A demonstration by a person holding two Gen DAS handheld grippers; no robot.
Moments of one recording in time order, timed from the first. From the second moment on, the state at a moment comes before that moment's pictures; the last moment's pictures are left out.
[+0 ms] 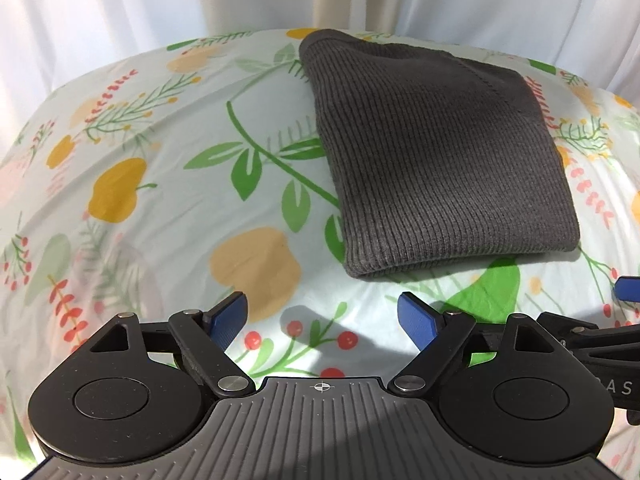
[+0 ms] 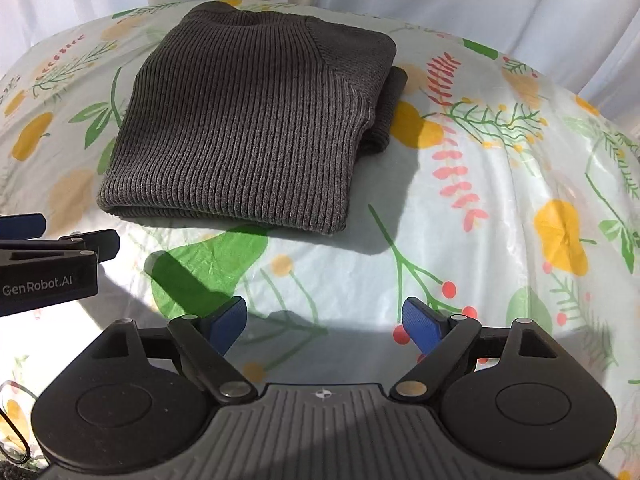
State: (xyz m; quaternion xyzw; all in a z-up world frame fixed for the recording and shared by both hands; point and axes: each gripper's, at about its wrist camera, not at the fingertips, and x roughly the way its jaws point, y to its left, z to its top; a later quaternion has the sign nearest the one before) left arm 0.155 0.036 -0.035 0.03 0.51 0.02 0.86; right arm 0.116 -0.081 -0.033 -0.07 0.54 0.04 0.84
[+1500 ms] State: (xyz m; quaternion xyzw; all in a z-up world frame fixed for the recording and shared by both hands) left arm 0.169 0.025 -0.033 0.05 0.52 0.03 0.85; right arm 0.142 -0.094 -0.024 0.00 0.54 0.01 0.84
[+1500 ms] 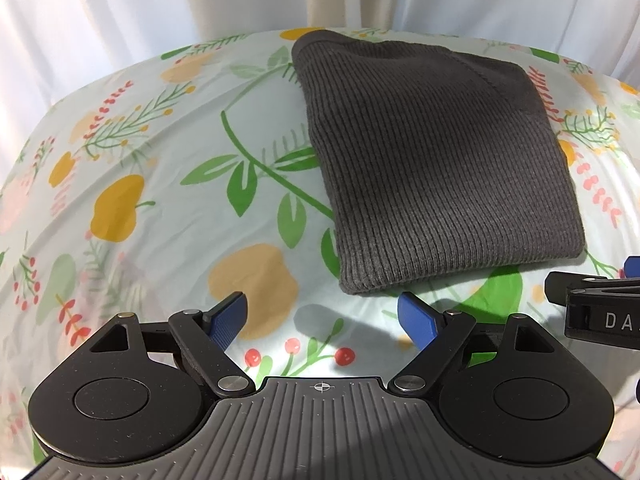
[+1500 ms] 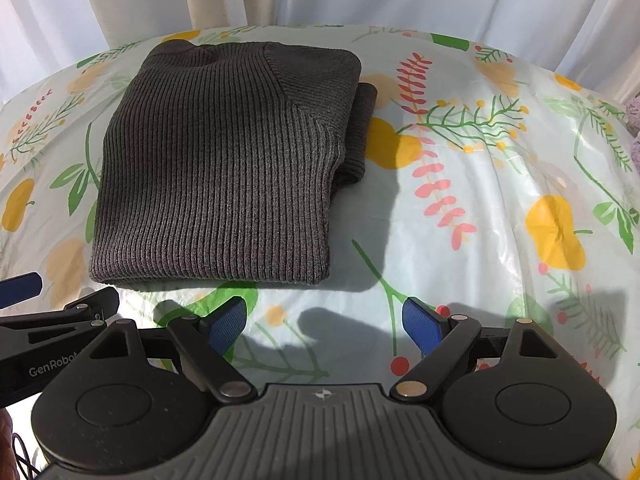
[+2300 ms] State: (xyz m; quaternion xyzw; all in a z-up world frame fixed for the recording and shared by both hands) left arm 0.168 0.024 -0.031 0.06 0.51 0.03 0.86; right arm 0.141 -0.095 -0.023 0.01 0.54 0.01 0.84
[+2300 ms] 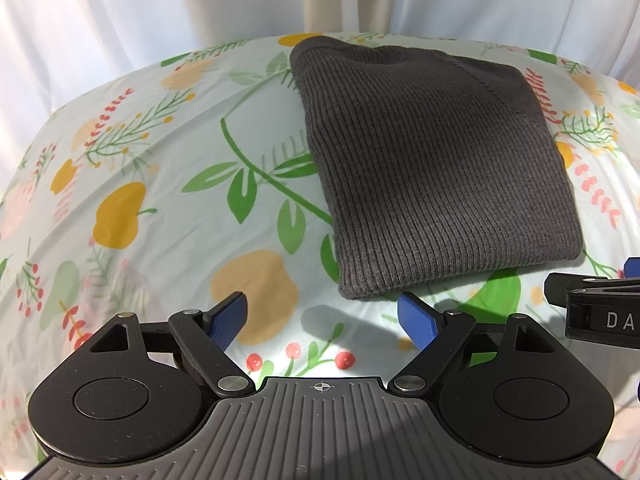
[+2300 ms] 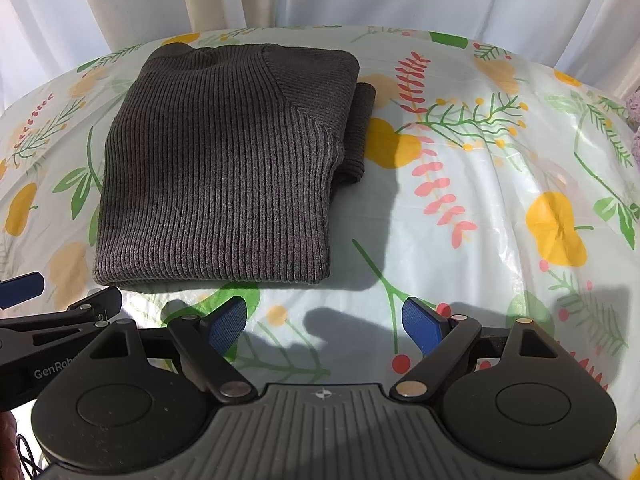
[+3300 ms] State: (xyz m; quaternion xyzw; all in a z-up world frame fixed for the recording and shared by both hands) left arm 0.166 0.021 -0.030 0.05 0.51 0.02 0.86; right arm 0.140 -0.095 -0.020 0.01 0.54 0.01 0.84
